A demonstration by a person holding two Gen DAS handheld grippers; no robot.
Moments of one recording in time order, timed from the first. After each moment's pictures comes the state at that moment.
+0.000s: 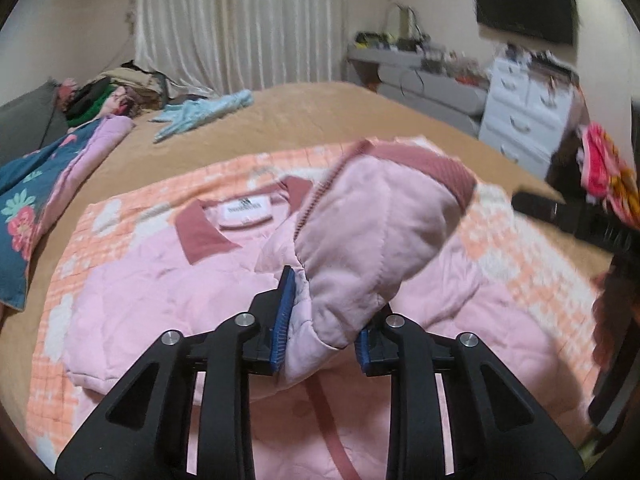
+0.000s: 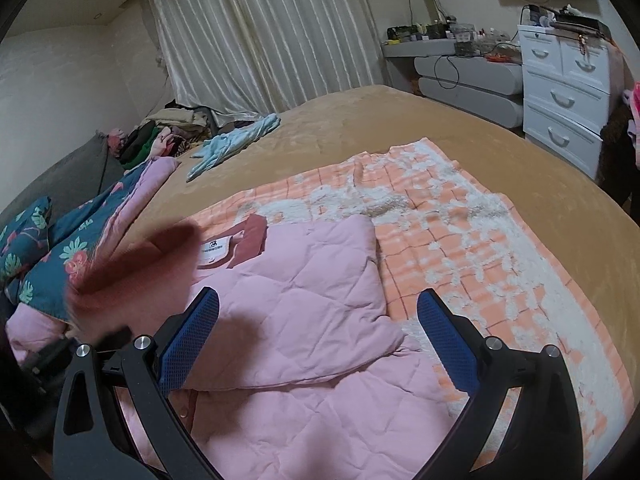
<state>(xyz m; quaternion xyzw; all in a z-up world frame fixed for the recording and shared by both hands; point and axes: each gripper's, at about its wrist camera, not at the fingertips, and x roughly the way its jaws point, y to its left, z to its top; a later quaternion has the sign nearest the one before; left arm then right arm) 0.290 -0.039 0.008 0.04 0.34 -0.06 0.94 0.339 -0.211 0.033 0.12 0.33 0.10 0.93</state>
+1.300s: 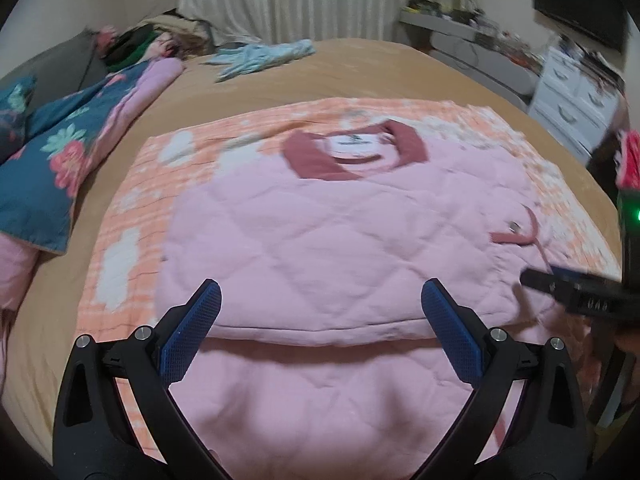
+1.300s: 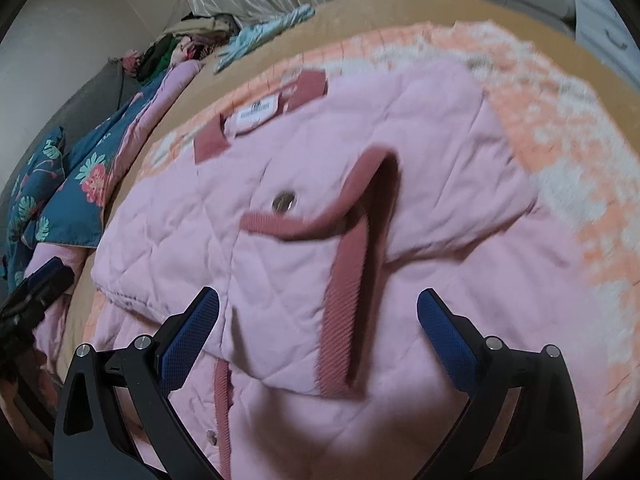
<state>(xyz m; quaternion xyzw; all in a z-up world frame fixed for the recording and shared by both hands) 0.259 0.098 0.004 0.00 0.41 0.02 0.91 0.333 -0.114 -0.056 0.12 0.50 0.18 0.84</state>
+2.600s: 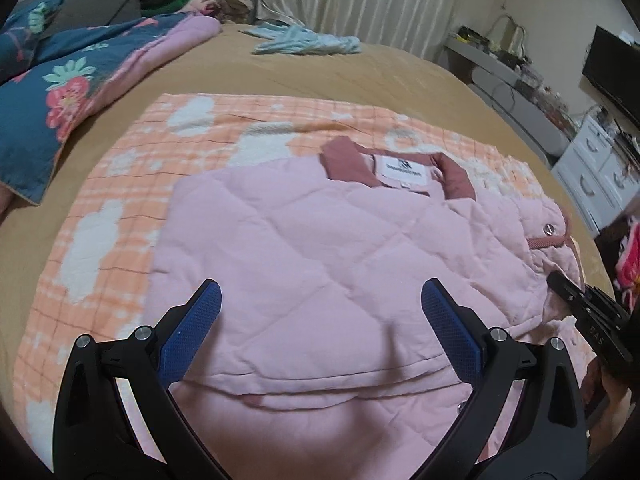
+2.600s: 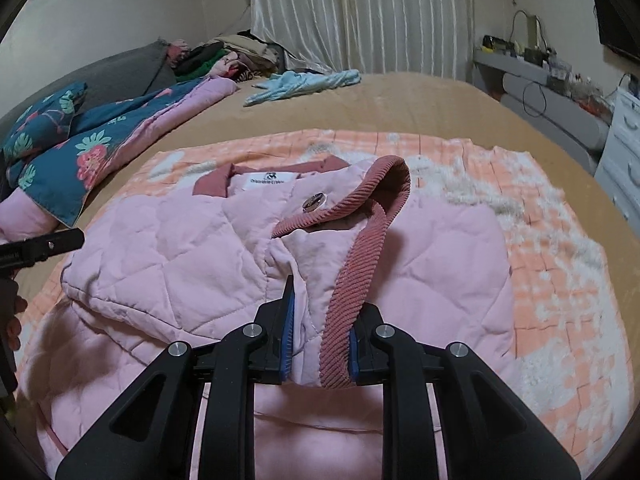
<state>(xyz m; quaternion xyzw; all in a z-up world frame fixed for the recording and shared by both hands) 0.326 0.143 -0.026 -0.12 0.41 0.05 0.90 0.391 -0.091 -0.030 -0.03 0.36 0.21 0.91</state>
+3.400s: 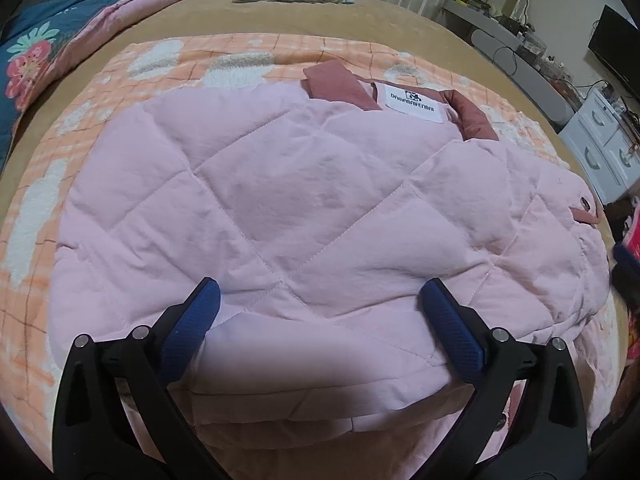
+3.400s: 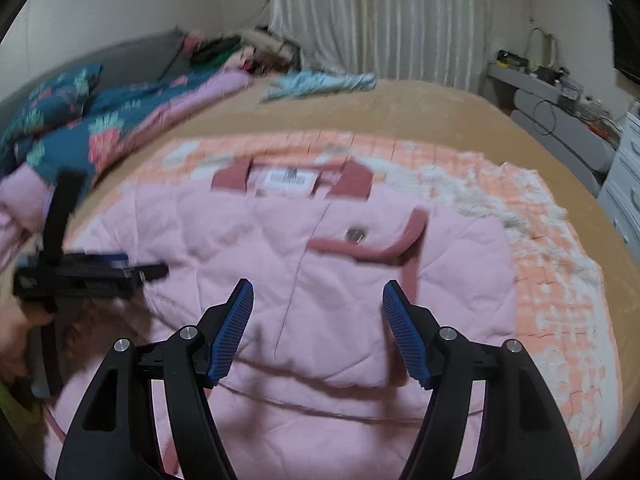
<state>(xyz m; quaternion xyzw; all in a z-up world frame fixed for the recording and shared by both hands) 0.356 0.133 -0.097 -0.12 0.47 0.03 0.87 0.376 -0.070 -0.028 -0.07 0.36 0.22 0.90</state>
